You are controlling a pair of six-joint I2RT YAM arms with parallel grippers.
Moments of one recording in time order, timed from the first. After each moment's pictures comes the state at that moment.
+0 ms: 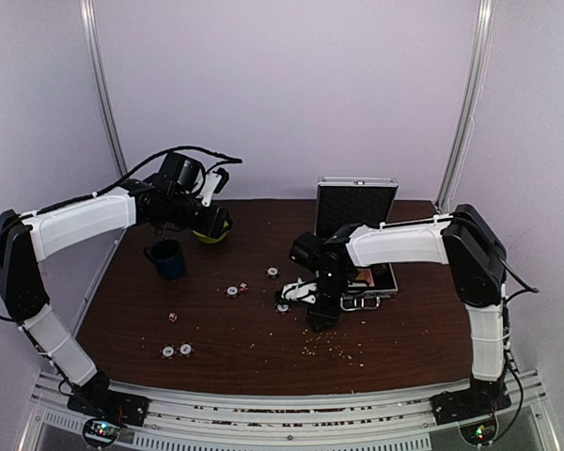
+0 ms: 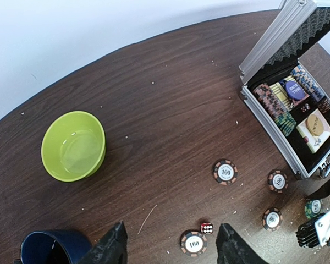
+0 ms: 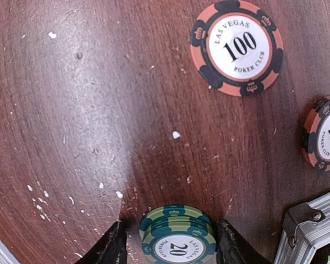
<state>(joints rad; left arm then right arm) -0.56 1.62 1.35 -0.45 0.00 -0.03 0.88 2.09 1.52 -0.87 -0.10 -0.46</state>
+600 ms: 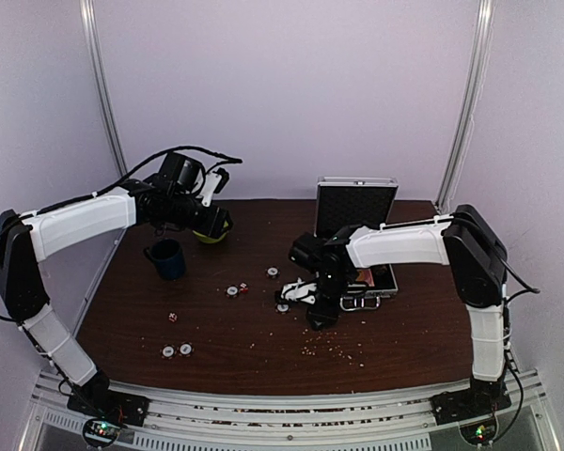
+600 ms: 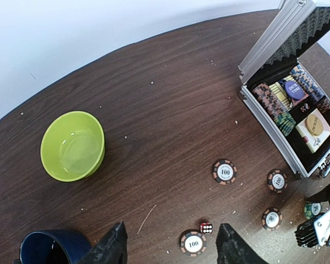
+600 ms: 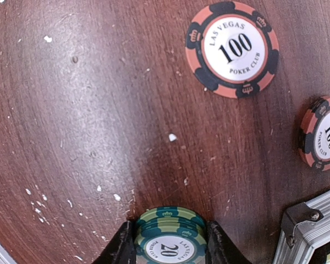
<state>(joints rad) -0.56 1.62 1.35 -0.45 0.01 -0.03 0.88 2.08 1.51 -0.85 -0.09 -0.45</state>
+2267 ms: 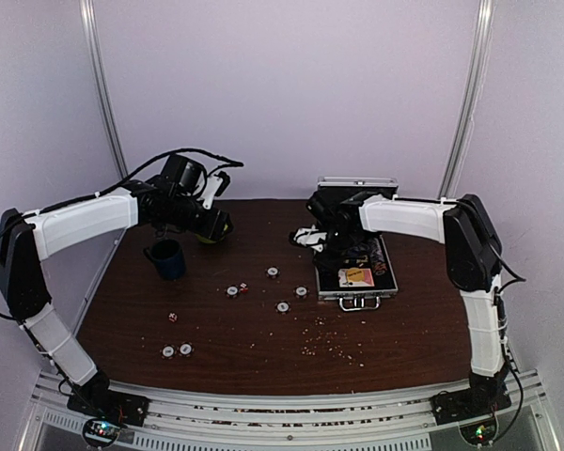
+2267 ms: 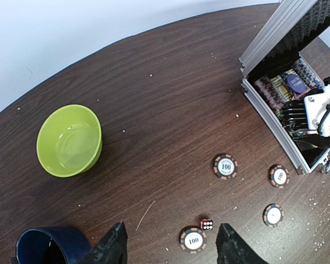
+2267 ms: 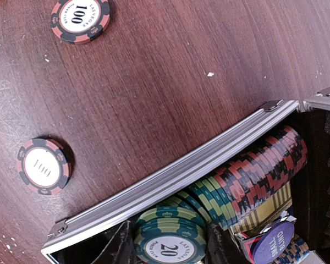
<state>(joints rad) -0.56 1.64 1.35 -0.47 0.01 -0.03 0.67 2.16 1.75 -0.77 0.10 -0.46</state>
